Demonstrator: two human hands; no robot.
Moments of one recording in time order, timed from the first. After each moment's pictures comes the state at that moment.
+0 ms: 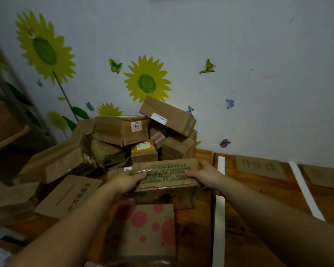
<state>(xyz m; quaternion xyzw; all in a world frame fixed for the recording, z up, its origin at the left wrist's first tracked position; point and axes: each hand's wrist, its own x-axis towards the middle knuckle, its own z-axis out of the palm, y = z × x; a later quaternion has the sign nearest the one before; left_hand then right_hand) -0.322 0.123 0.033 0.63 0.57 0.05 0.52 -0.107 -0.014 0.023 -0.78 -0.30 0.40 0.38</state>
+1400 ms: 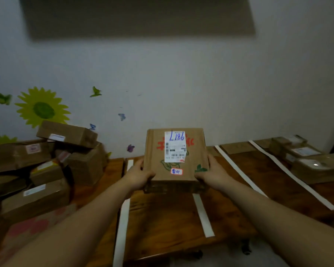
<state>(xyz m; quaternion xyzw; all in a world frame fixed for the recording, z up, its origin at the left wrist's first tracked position) -0.181 -0.216 0.094 0.79 0.26 0.07 0.56 -0.070 -0.420 0.083 -0.82 -0.19 0.15 0.52</state>
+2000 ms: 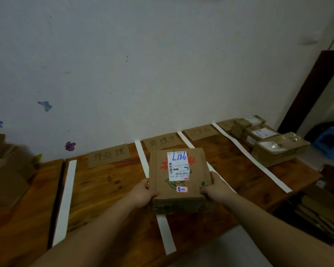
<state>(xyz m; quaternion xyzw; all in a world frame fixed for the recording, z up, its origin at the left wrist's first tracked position) -0.007 -0.296 -0.010 0.81 0.21 -0.14 0.53 0.064 -0.523 -0.008 -0.86 0.00 0.22 0.46</state>
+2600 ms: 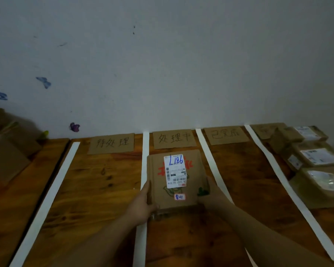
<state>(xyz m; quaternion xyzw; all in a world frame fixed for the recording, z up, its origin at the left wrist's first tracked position) 0.088 -0.335 -0.089 0.82 0.27 -0.07 0.50 0.226 -0.524 -0.090 -0.85 -0.16 0.29 0.40</state>
